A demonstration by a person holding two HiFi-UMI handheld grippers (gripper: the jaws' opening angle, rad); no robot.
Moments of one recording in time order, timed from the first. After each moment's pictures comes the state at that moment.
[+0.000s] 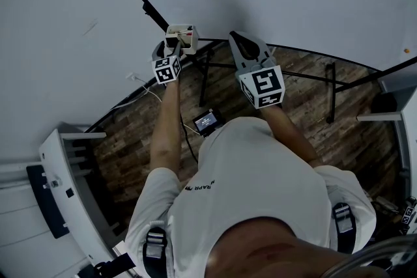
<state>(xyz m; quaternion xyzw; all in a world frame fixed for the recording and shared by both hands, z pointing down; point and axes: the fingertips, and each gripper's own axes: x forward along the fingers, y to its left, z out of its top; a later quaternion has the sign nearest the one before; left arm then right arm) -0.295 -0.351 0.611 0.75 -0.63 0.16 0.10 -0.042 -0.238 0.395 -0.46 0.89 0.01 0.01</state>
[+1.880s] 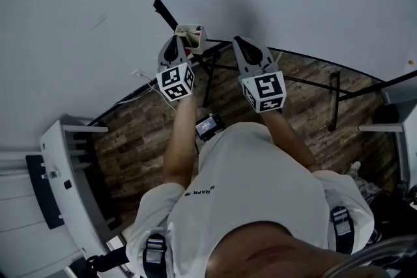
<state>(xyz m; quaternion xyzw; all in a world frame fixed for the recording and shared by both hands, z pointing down) -0.243 -0.281 0.449 0.73 -0.68 0.02 0.01 -0.052 -0.232 0.400 -0.45 0.89 0.00 0.01</state>
